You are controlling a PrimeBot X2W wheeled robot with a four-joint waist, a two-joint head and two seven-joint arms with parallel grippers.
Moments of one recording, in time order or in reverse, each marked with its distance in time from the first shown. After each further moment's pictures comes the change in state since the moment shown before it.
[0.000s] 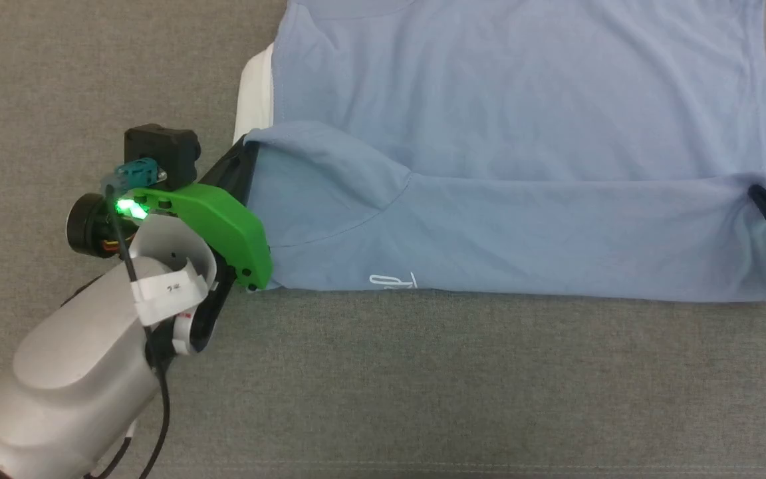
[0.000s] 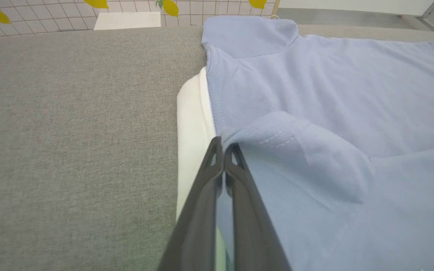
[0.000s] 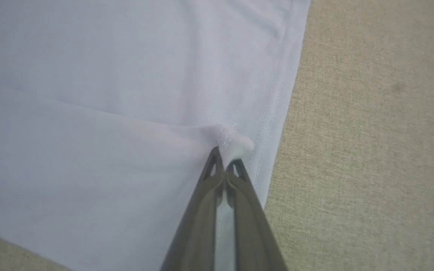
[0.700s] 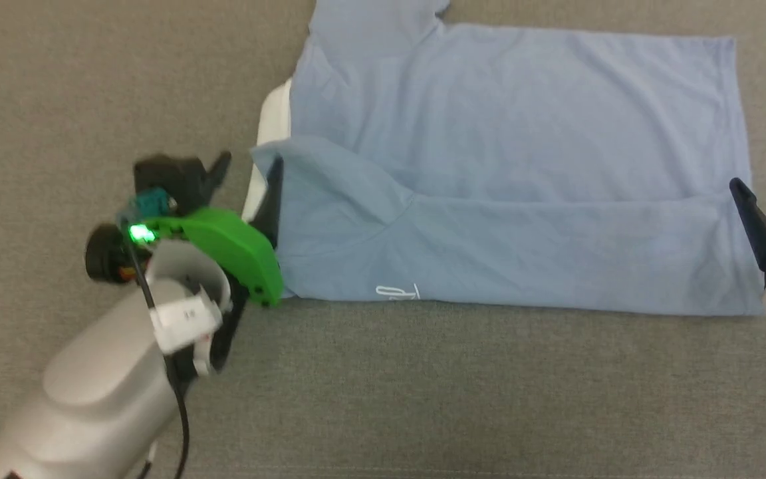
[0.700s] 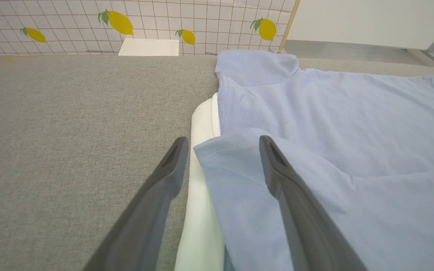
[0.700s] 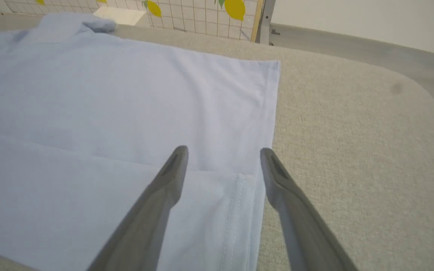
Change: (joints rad) left arm 0.050 -0.060 0.008 0.077 -0.010 0.013 -0.100; right arm 0.056 0.139 -0.133 -0.047 -0.153 0.000 -0.096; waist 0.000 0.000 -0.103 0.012
